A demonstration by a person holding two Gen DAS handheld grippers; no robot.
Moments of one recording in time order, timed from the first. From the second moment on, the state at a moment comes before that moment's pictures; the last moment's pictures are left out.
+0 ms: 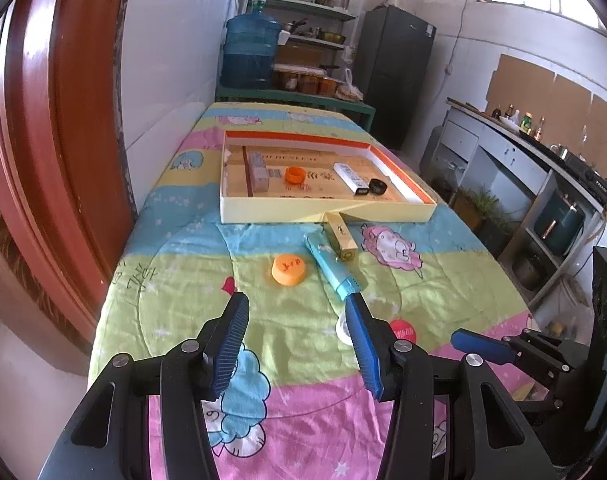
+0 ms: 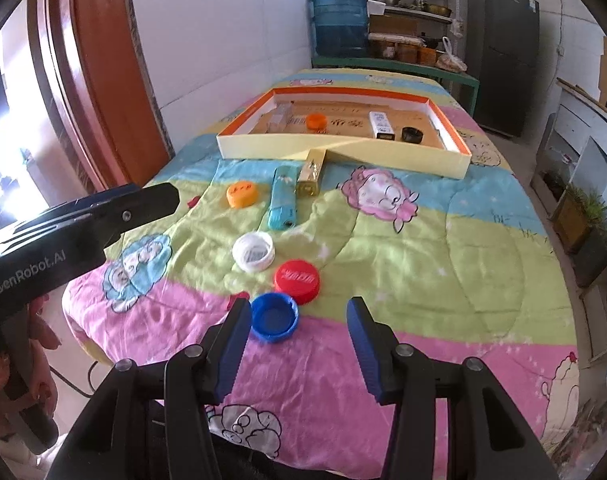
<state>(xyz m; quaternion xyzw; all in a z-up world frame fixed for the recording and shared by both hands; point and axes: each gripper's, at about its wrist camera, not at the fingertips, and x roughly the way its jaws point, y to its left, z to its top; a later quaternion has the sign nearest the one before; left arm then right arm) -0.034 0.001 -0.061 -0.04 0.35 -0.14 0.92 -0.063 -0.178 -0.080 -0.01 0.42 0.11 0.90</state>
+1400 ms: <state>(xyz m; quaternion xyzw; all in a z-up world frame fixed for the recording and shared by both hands) -0.008 -0.051 -0.112 0.02 0.42 -0.21 0.88 -0.054 -0.194 -0.099 -0.02 0.43 0.10 0.90</state>
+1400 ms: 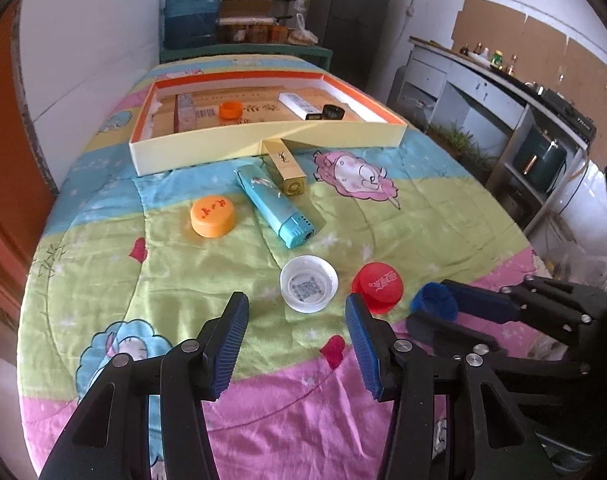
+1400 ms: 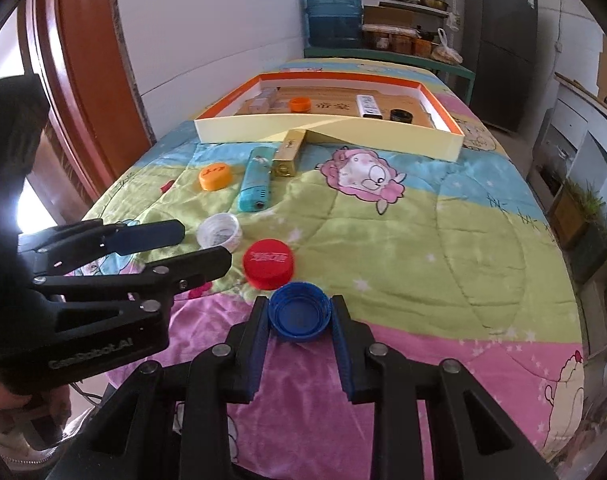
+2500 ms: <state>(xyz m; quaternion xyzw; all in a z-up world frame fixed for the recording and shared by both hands) 0.007 -0.060 -0.113 0.04 0.40 -0.18 0.90 -0.034 -0.199 -0.098 0.00 0.43 0.10 0.89</state>
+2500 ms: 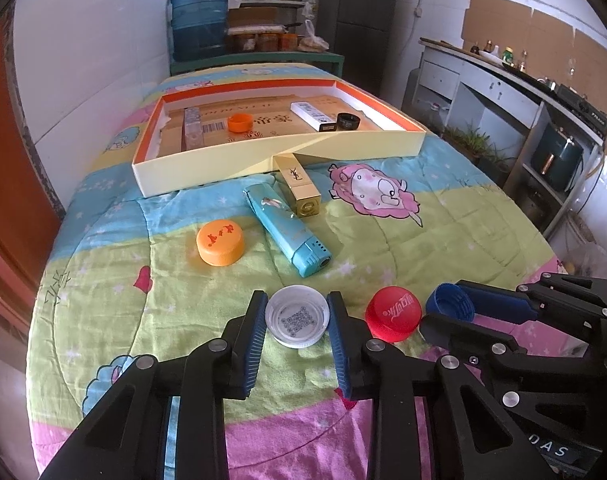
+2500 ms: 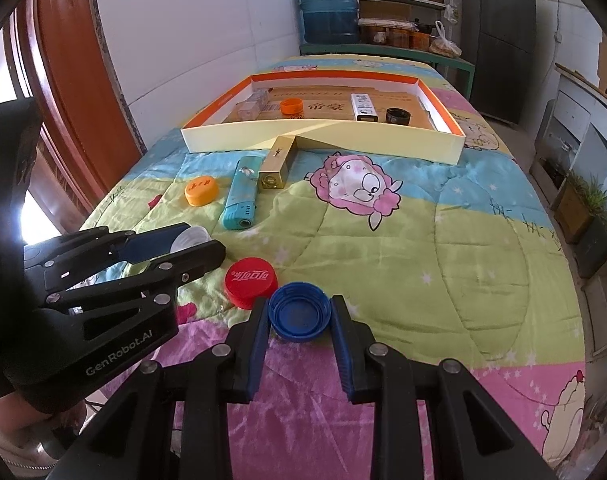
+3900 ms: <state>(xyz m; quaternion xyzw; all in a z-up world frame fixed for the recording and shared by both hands) 0.042 -0.048 -0.057 0.01 0.36 -0.15 0.92 0.010 -0.191 -0.051 -0.01 0.38 0.12 0.91</state>
